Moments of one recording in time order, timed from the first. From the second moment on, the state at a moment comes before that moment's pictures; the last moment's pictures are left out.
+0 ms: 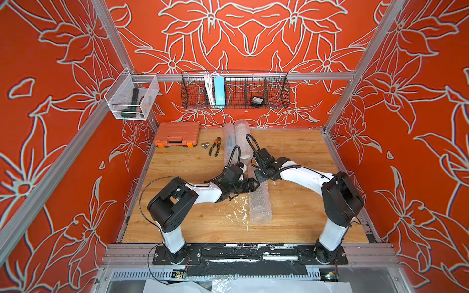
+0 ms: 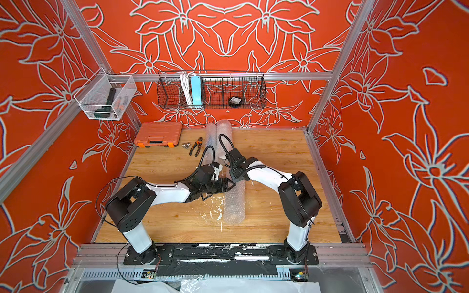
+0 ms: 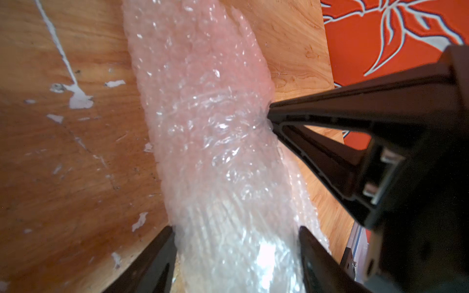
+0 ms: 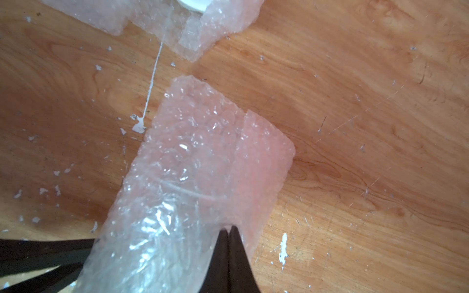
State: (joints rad) left arm -0.67 1.75 0.81 0.29 0.30 -0.81; right arm 0.66 1.78 1.25 -0.59 0.21 0.17
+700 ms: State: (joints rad) left arm -0.68 1.70 0.74 0.34 0.22 -0.85; right arm 0.54 1.70 1.14 -0.50 0.05 0.24
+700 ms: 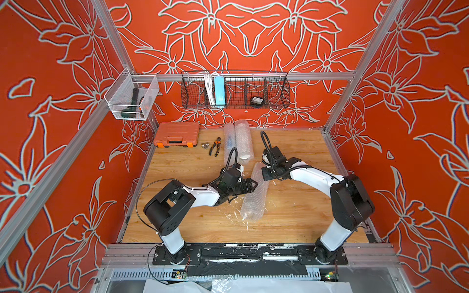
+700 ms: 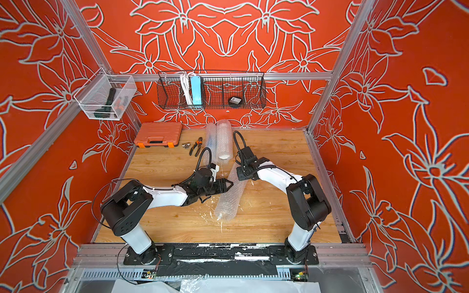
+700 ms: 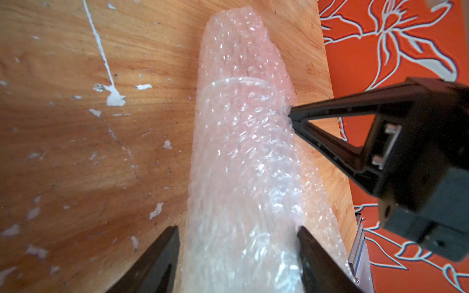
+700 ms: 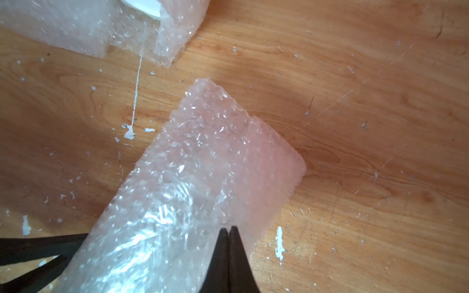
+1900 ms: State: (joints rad) left arm -0.68 1.79 0.93 0.13 0.39 -0.71; right arm 0.51 1.70 1.13 -0.47 -0.11 0.23
